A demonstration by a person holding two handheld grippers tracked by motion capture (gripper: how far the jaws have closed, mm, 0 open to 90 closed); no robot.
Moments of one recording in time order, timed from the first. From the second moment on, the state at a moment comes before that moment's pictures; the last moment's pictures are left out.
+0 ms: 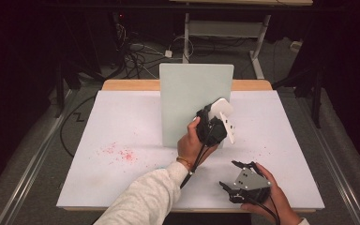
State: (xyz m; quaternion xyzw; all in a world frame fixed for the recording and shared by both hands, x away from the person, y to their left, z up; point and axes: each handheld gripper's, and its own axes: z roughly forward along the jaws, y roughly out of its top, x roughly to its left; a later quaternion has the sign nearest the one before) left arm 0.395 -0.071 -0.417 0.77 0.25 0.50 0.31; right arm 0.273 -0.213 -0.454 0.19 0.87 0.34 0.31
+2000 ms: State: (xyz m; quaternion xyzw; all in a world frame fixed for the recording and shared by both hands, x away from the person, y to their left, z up) left arm 0.358 0.029 -0.434 0.81 0.25 0.43 0.32; right arm 0.273 -0.210 -0.456 0.19 0.87 0.34 0.31
